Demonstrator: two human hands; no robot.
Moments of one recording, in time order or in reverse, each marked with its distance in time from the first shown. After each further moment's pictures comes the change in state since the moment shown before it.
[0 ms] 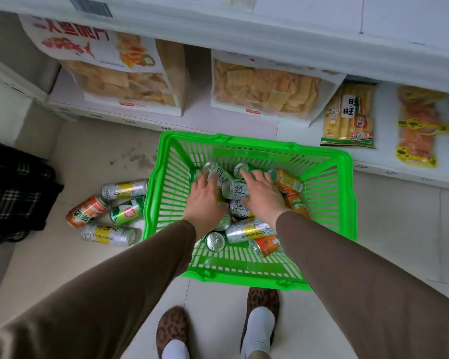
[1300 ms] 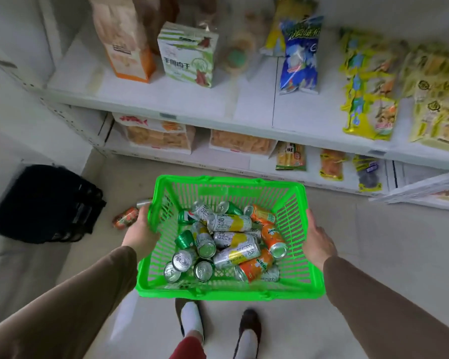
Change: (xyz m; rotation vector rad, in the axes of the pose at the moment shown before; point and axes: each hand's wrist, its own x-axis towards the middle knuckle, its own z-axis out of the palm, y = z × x) left_hand -0.246 -0.049 -0.207 -0.281 0.080 -0.270; right_hand -0.322 -0.015 -0.180 0.085 0.039 0.606
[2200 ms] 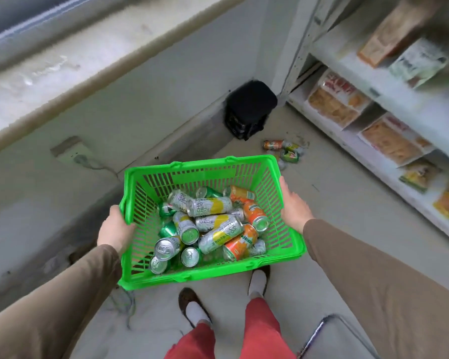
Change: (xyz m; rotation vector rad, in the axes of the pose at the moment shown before) left_hand -0.614 -0.471 -0.148 -0.270 0.469 -0.651; right_hand -0.526 -0.220 0.146 -0.373 -0.137 -0.838
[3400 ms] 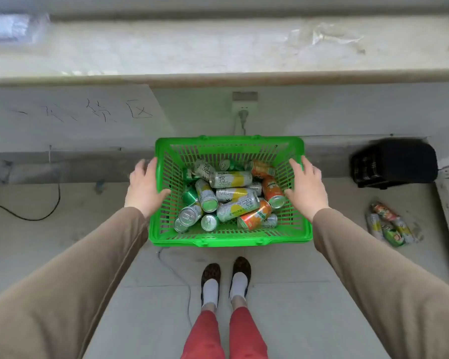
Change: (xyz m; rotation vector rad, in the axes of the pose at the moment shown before) left_hand -0.012 -0.249 -0.082 -0.120 0.244 -0.220; right_hand 0.038 -0.349 0.079 -0.344 0.015 -0.661
